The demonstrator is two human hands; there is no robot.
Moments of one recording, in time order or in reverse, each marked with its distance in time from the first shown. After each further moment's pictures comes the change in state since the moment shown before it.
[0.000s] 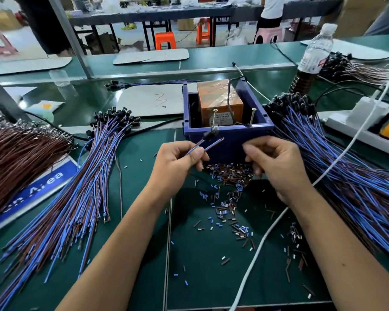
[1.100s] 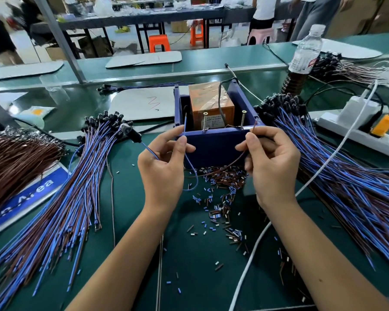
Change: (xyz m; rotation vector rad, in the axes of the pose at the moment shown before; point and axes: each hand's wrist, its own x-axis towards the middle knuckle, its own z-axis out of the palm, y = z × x) left_hand -0.001 -0.007 0.023 -0.036 0.465 0.257; right_hand -0.011 -0.007 0.028 0.108 0.315 -0.208
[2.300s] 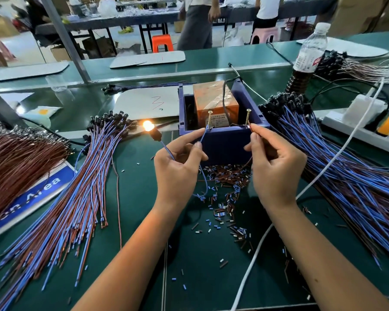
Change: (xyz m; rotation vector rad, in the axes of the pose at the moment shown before) left_hand -0.005 0.008 0.008 -0.003 -0.128 -0.037; right_hand -0.004 -0.002 0.002 -0.439 0.115 -0.305
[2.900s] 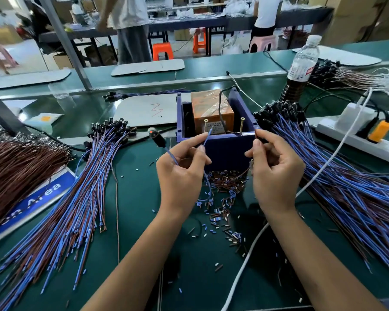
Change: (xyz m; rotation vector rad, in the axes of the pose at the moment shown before) left_hand -0.007 0.019 0.015 -0.007 0.034 -0.003; right_hand 0.002 0.000 -0.008 0.067 0.013 0.081
